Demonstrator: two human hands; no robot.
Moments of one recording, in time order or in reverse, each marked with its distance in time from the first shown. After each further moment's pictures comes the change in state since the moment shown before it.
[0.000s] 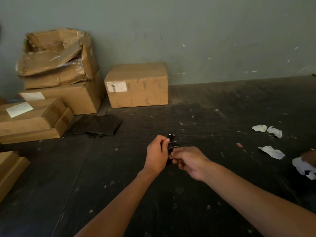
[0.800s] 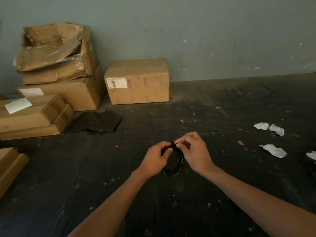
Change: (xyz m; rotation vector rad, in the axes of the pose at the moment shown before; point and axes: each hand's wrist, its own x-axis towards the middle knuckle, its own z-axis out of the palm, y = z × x) left_hand -0.008 -0.004 -0.015 0.041 -0.303 -0.072; right_hand 0.021 0.013 -0.017 -0.703 0.247 -0.817
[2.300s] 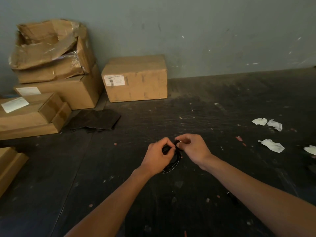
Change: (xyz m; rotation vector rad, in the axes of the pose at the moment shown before) left_hand -0.002 0.000 0.010 -0.031 0.077 0.094; right_hand 0.007 0.008 0.001 0.285 -0.140 0.375
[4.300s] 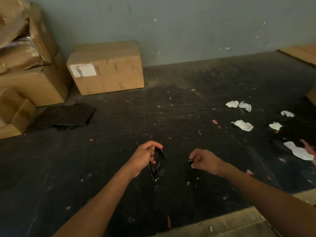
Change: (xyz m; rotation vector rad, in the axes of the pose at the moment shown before) left_hand -0.004 -0.014 0.037 -0.340 -0.232 -0.533; right_hand -0.044 0.120 -0.083 -0.371 -0.261 0.249
